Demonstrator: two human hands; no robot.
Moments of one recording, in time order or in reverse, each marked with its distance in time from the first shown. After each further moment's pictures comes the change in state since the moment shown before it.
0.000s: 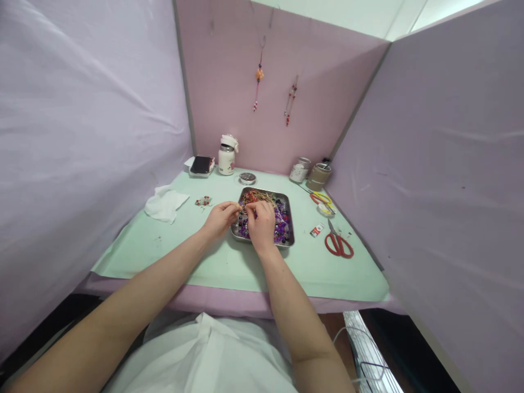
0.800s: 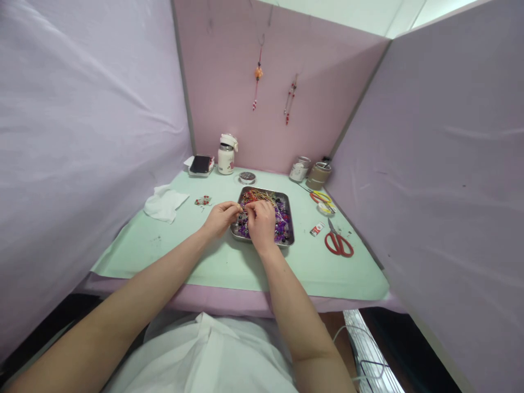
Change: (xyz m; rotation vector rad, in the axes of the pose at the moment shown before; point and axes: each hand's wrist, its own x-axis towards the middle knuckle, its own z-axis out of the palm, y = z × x) left_hand 0.003 -0.004 -0.003 0.192 0.002 0.061; right_hand 0.001 0.000 -0.003 -0.031 -0.048 -0.017
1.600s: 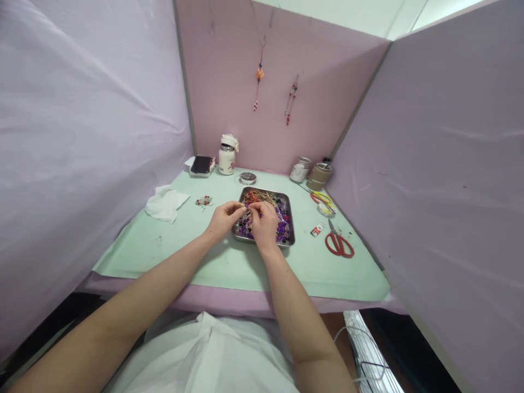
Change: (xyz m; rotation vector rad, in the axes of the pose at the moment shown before) left_hand -0.009 0.005 0.005 0.154 0.016 0.178; right_hand 0.000 -0.003 -0.002 0.193 0.045 0.212
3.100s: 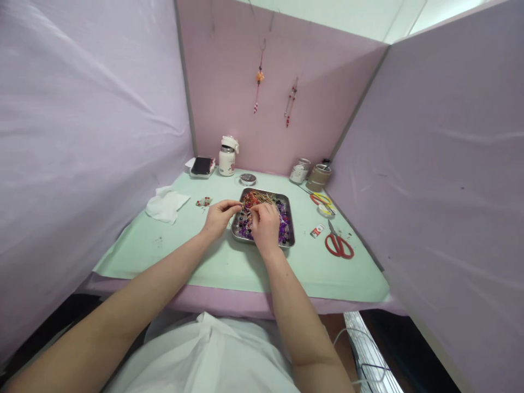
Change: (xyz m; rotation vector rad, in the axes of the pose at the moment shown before) left_hand 0.009 -0.006 -0.008 -0.087 0.128 -0.011; right_hand -0.002 0.005 -0.006 -0.225 -0.057 -0.190
